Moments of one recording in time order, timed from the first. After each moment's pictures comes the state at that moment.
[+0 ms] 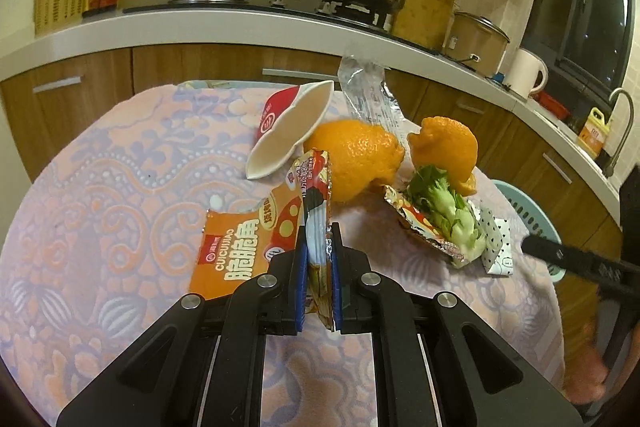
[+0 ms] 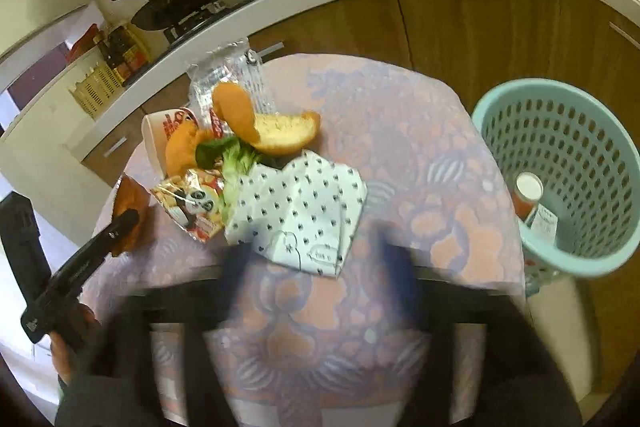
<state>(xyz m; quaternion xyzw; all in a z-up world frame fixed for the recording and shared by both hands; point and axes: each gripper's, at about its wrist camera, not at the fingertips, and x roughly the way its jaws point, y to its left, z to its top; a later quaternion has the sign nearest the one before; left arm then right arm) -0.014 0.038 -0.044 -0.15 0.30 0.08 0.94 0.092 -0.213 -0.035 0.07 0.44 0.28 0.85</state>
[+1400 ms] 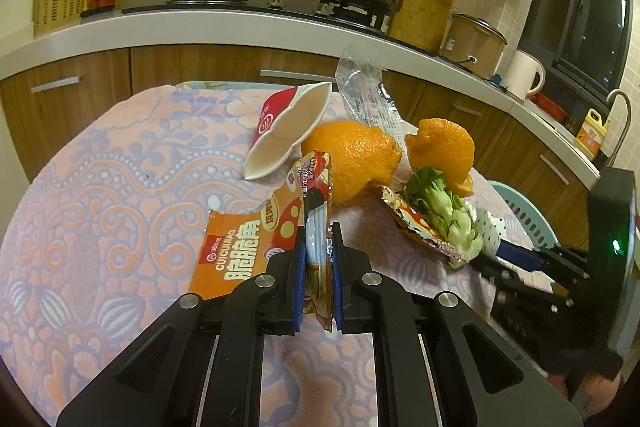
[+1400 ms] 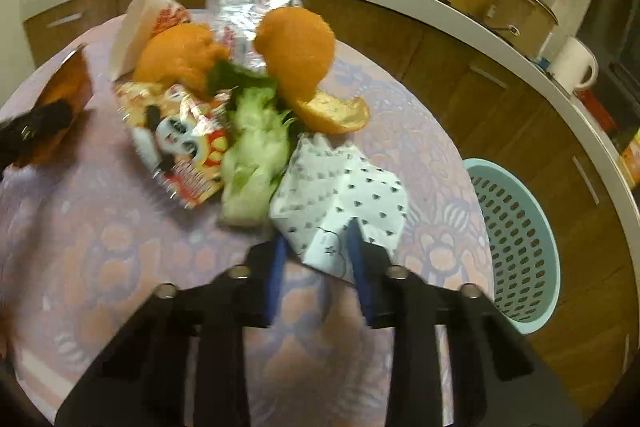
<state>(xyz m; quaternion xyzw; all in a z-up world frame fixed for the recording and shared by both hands) -0.016 0.039 -0.046 -0.15 0.30 0.08 0.94 0.066 -0.117 -0.051 -0.20 0.39 0.19 0.88</state>
